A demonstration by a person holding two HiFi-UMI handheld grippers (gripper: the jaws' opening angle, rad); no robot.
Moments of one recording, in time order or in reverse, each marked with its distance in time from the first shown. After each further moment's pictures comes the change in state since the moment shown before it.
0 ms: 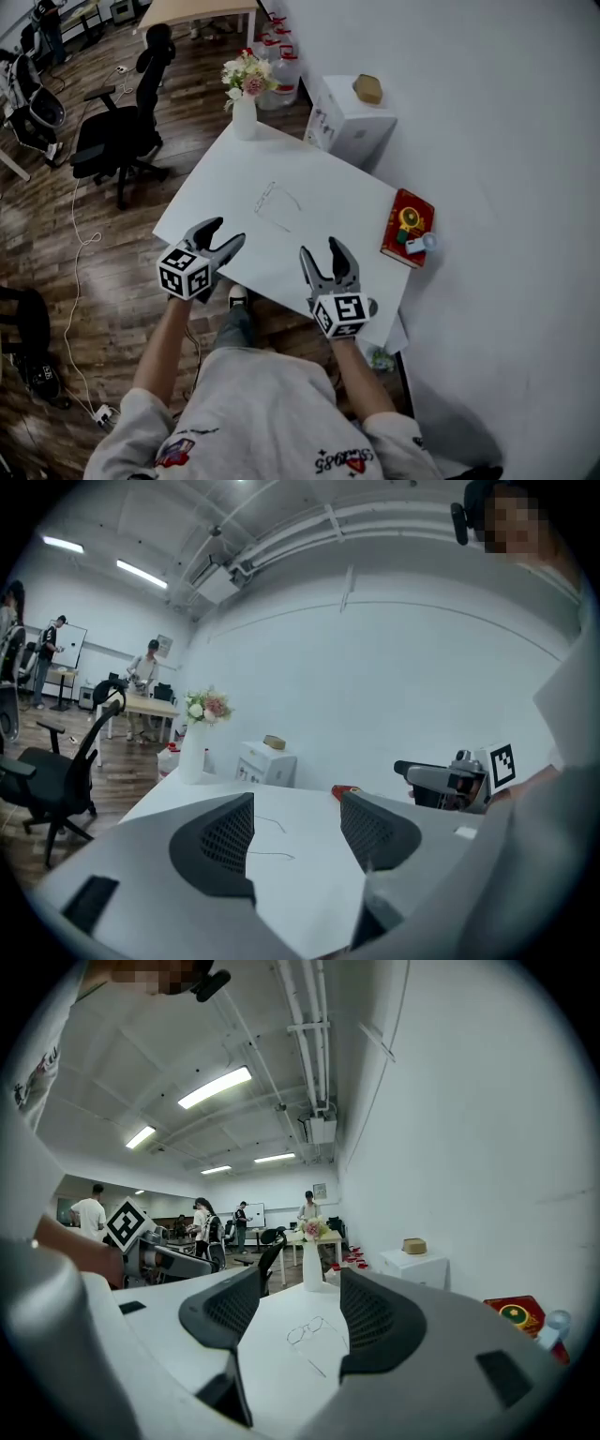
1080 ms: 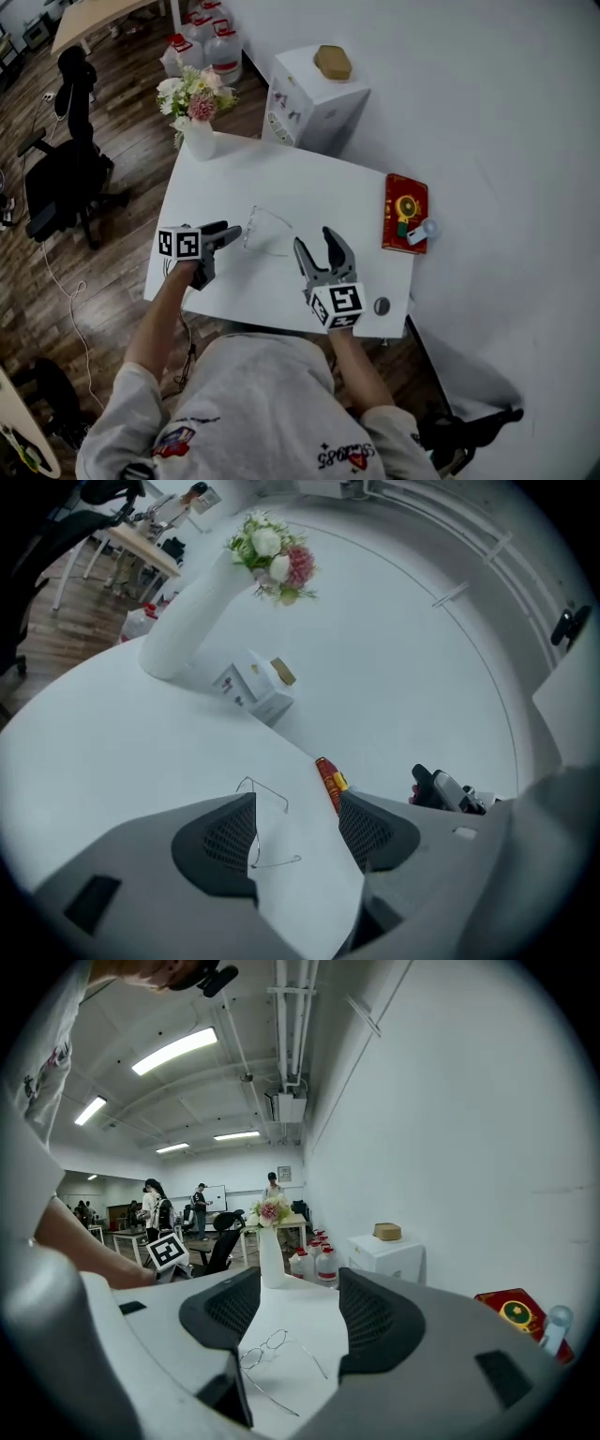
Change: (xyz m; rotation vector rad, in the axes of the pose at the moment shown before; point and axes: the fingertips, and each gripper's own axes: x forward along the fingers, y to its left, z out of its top) left arm 0.201 0.164 -0.044 -0.522 0.417 -0.398; right arm 0.168 -0.071 -0.009 0.039 0.125 -0.247
